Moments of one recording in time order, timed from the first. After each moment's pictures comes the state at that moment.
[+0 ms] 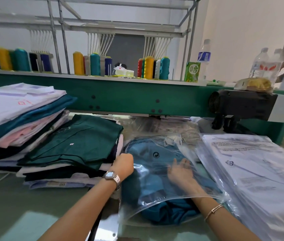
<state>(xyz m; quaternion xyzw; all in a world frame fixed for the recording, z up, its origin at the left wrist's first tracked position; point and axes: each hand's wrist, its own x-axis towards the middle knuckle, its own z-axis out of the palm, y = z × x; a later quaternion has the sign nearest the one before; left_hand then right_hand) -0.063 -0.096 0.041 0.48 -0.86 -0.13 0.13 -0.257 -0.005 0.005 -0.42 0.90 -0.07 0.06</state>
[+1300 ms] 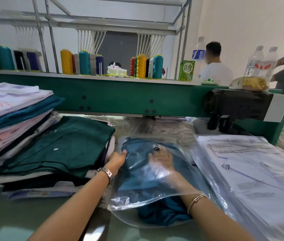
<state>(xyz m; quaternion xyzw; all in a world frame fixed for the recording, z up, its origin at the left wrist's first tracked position) -0.111 -0.154 0.022 0.56 -0.64 -0.43 0.29 -0.264 -0.071 0.009 -0.52 0.84 -0.15 -0.01</state>
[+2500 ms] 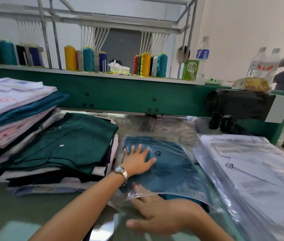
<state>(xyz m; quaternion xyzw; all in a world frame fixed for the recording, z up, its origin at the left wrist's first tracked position) -0.128 -0.131 0.022 0.36 -0.93 -0.09 0.05 -0.144 0.075 0.064 -0.77 0.61 0.04 0.19</state>
